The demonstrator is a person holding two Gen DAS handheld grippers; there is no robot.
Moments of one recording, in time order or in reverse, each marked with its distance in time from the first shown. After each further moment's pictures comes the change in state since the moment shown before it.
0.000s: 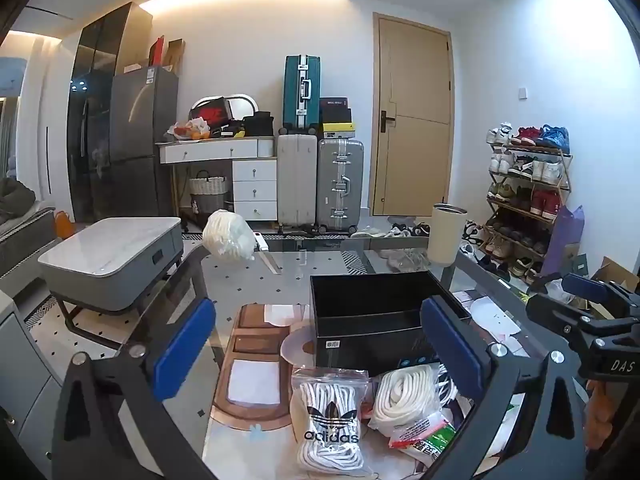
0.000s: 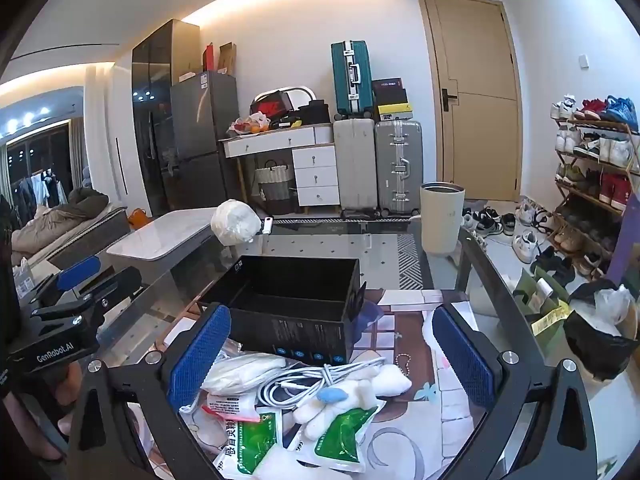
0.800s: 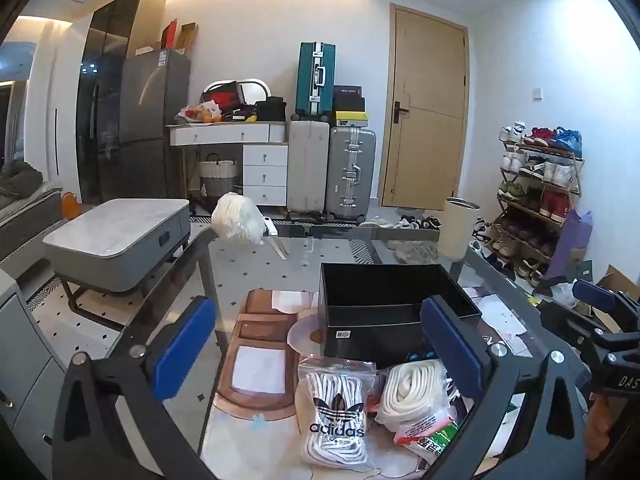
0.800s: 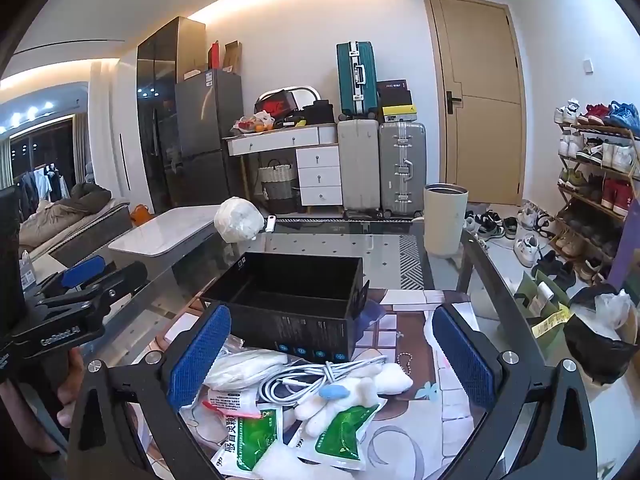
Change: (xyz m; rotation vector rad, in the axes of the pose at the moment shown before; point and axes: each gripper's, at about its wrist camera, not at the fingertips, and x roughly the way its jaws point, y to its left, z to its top) left arm 0.004 0.008 -0.002 -0.061 0.031 0.013; right arm -0.001 0.000 -0.002 -0.026 -0.007 -0.004
